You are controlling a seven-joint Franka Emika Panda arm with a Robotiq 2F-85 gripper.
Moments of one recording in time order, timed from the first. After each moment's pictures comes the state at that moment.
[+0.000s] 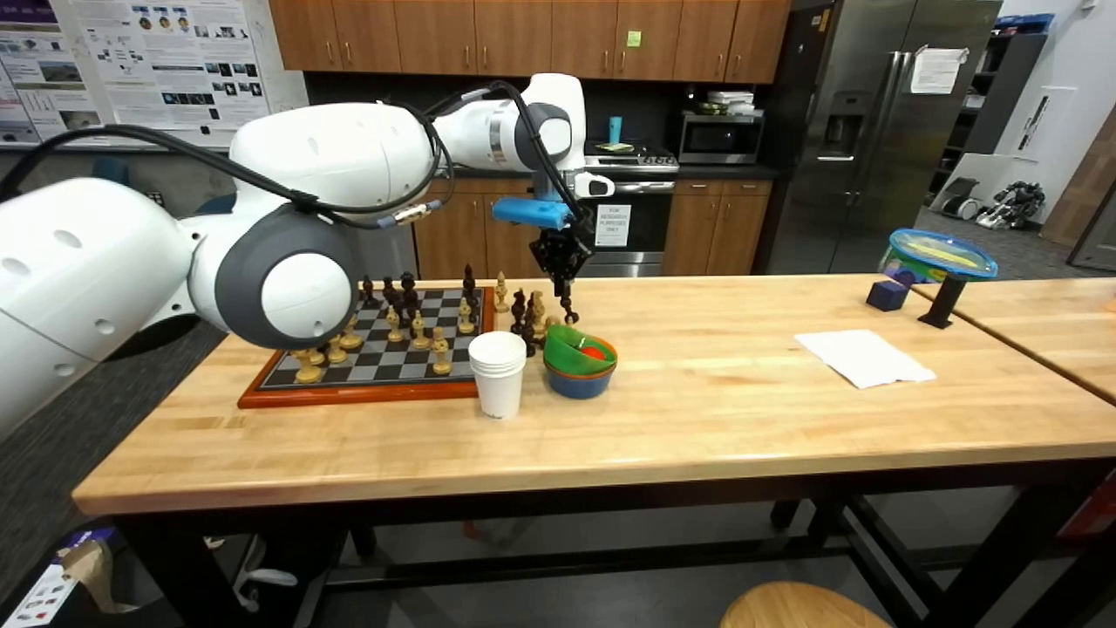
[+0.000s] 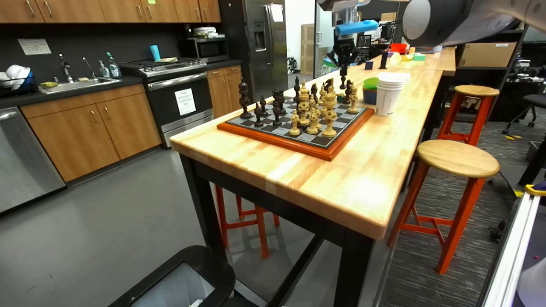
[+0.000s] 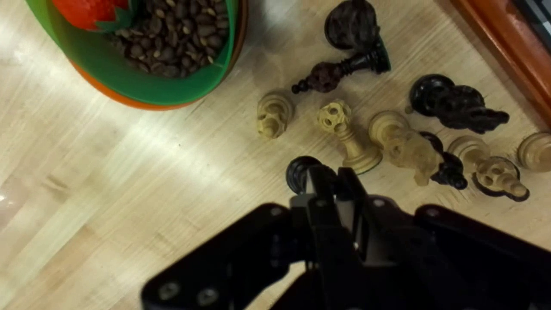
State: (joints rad) arm -0.46 1.12 -0.13 -0.42 0.02 1.55 0.04
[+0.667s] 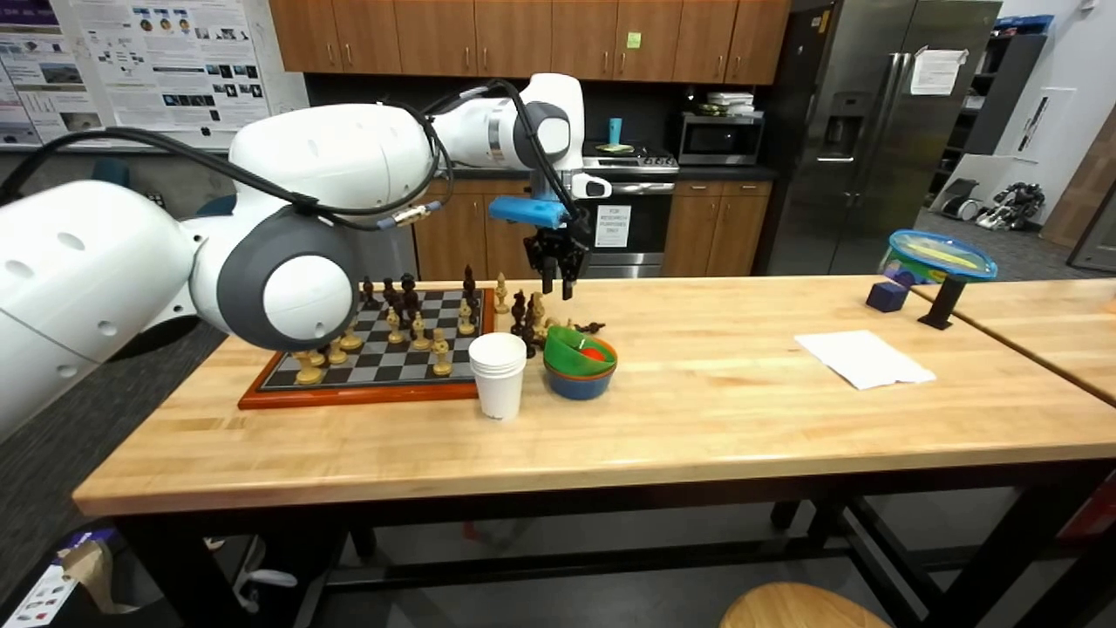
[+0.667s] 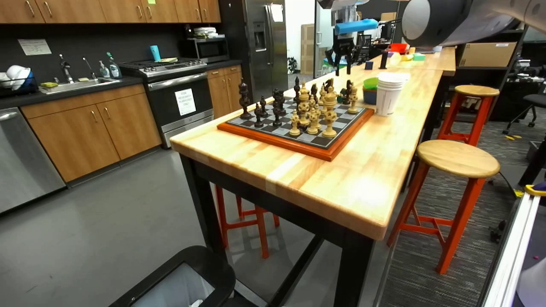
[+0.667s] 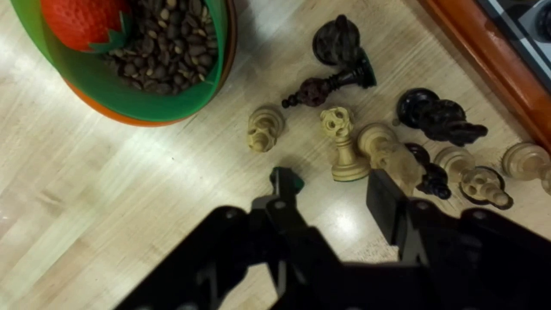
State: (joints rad) arm -0.46 1.11 -0.12 -0.41 0.03 1.51 0.05
